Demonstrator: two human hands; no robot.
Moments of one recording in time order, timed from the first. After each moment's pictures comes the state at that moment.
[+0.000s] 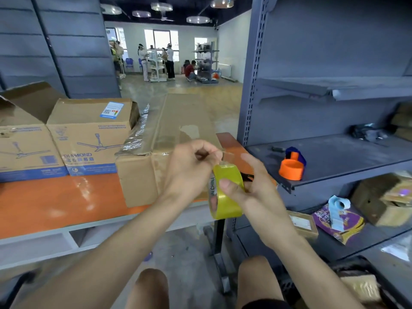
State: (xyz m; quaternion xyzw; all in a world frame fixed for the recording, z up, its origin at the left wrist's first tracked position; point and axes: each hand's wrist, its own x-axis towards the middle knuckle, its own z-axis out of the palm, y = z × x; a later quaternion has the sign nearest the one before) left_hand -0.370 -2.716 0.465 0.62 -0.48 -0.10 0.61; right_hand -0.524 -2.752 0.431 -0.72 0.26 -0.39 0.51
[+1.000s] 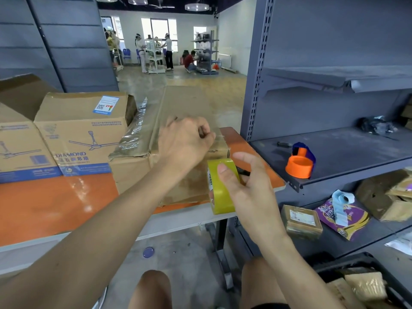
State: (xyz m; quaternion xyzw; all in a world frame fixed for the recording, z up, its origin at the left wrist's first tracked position) left_hand -0.323 -2.763 0.490 0.79 -0.49 0.12 0.35; right_hand -0.483 -2.768 0.418 -0.69 0.31 -0.47 0.46
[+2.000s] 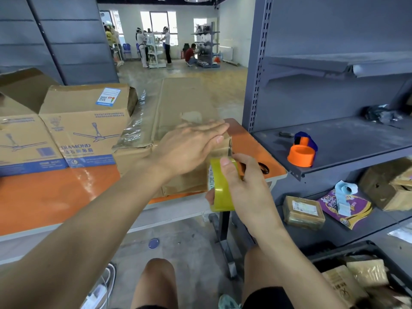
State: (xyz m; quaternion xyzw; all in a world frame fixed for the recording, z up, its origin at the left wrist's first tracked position) left_hand -0.310 -2.741 0.476 0.66 -0.73 0.13 0.13; right_hand -0.480 -2.756 0.402 -0.67 0.33 -0.41 0.53
